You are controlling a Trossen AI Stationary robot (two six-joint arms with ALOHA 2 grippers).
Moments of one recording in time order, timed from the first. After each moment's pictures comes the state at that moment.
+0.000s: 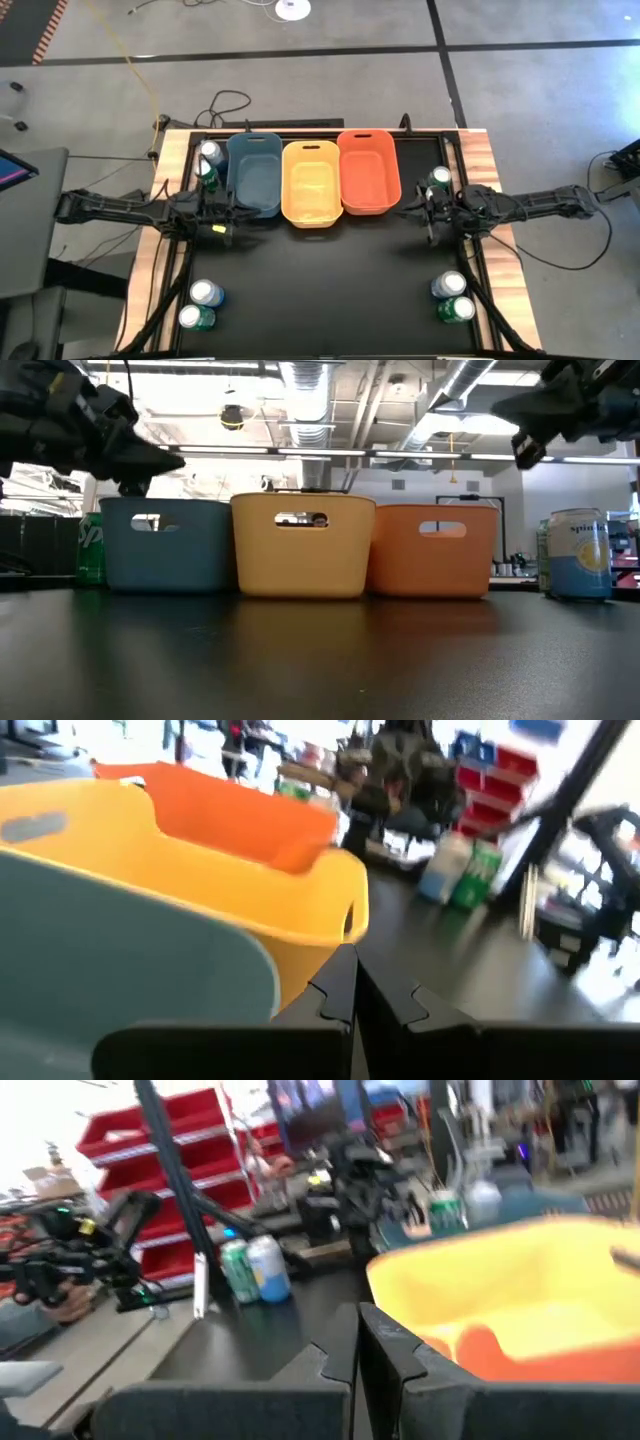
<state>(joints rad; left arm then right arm) 0.00 0.42 0.05 0.37 -0.13 -0.29 0.07 0.37 0.17 0.27 0.03 0.23</state>
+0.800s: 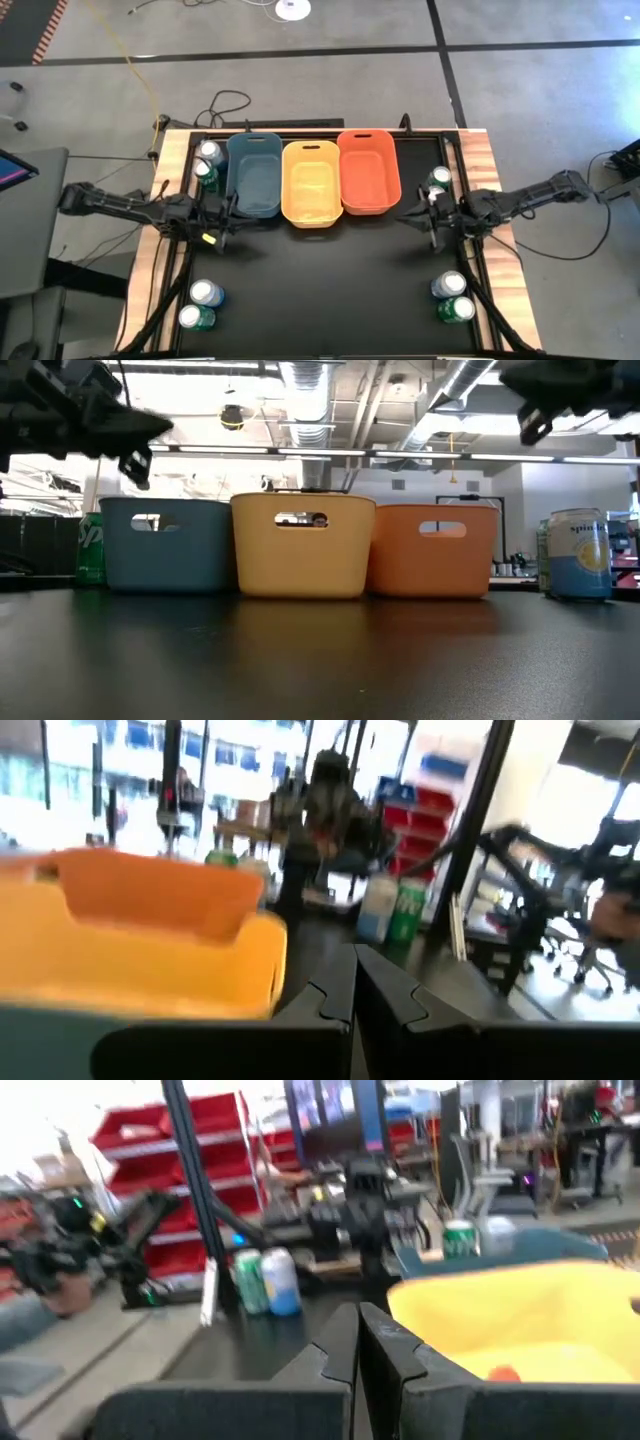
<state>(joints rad) -0.12 0.42 0.04 0.45 -0.10 -0.18 0.27 0.44 0.23 0.28 0.21 0.15</state>
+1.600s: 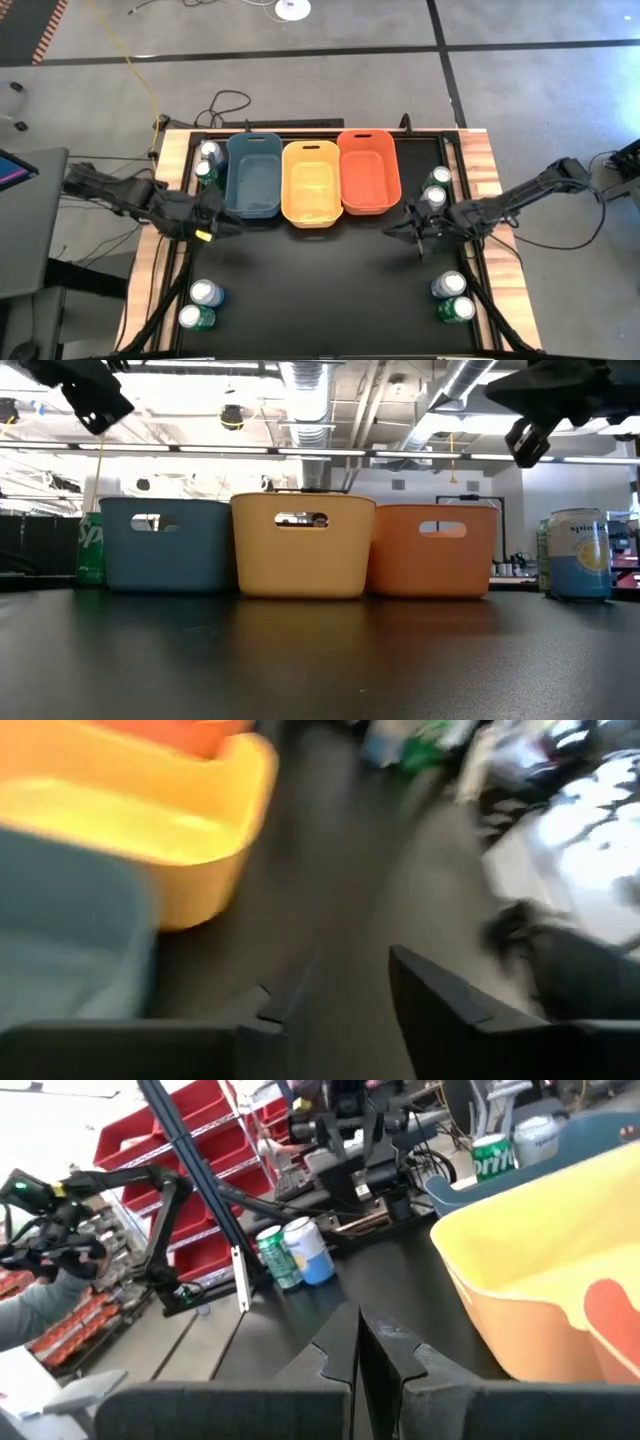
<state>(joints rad) -0.32 0.56 0.71 -0.69 -0.25 -0.48 0.35 0.74 0.24 0.47 0.27 0.44</state>
